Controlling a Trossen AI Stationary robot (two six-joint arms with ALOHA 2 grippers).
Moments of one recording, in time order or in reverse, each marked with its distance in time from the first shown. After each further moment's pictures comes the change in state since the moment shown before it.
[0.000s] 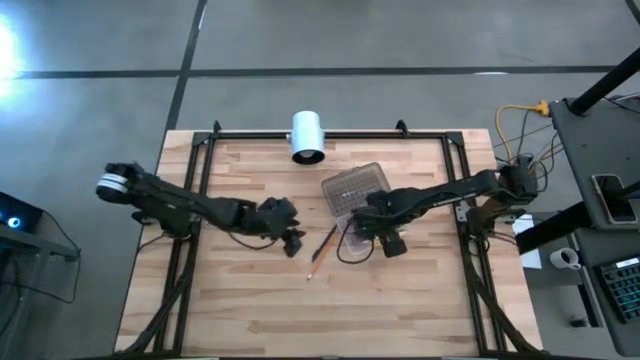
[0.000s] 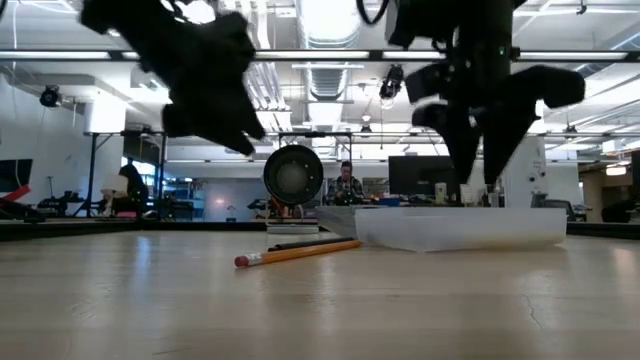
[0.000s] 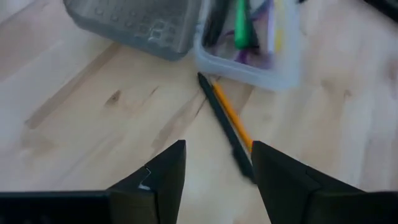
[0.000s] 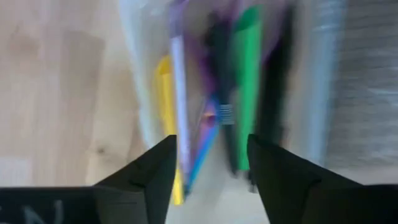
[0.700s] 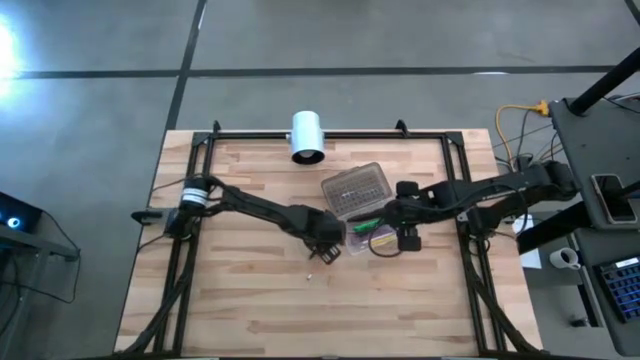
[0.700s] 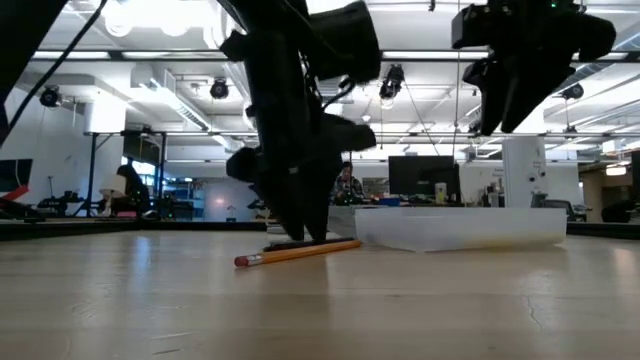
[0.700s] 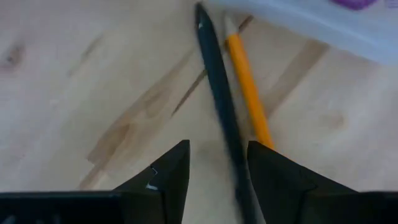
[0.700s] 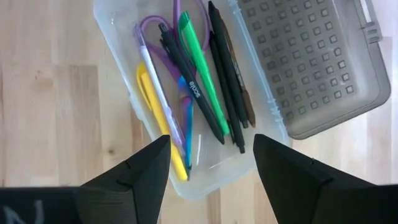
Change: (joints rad) left arm 0.068 0.676 0.671 -0.510 0.163 -0.107; right arm 0.055 -0.384 -0.168 0.028 0.114 0.302
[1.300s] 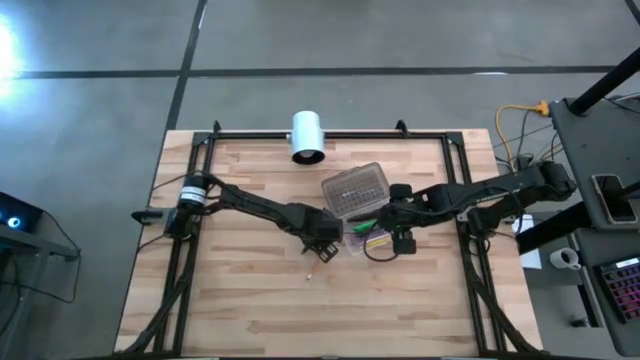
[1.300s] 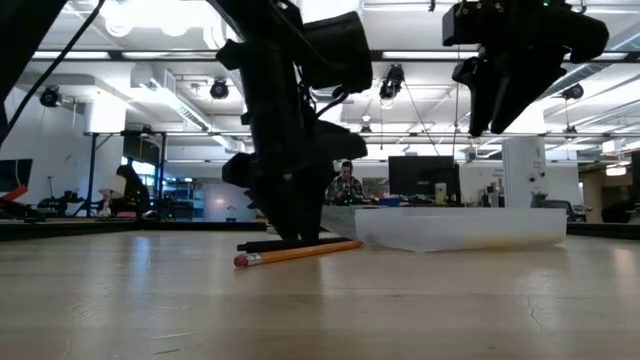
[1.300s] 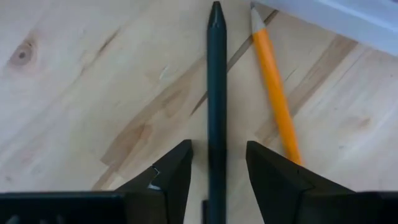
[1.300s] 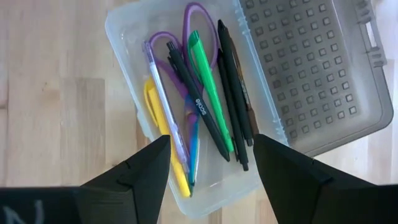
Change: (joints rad) left arm 0.019 0.003 -0.047 0.018 0.016 0.004; right arm 0.020 0.048 0.023 0.042 0.008 -0.025
